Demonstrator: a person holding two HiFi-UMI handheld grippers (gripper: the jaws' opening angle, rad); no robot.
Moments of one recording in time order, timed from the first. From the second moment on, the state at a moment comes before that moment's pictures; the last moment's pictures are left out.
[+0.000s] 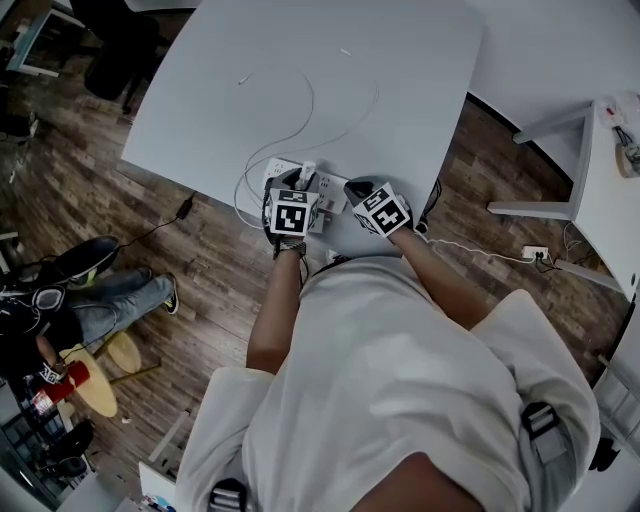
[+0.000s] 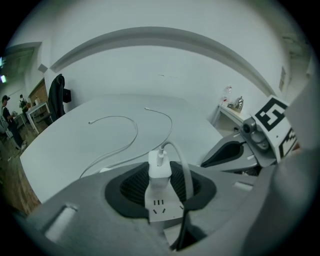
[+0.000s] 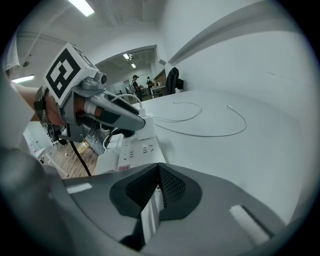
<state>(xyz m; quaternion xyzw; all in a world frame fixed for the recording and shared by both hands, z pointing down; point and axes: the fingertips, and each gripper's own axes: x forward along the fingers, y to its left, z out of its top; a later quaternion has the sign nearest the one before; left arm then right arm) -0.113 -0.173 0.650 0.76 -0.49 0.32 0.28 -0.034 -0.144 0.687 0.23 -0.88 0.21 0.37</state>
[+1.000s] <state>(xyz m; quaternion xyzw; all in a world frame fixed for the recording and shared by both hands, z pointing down) -0.113 -0.172 0.649 0.77 -0.49 0.33 0.26 -0.035 -0.142 0.686 0.23 -0.88 0.19 0.36</state>
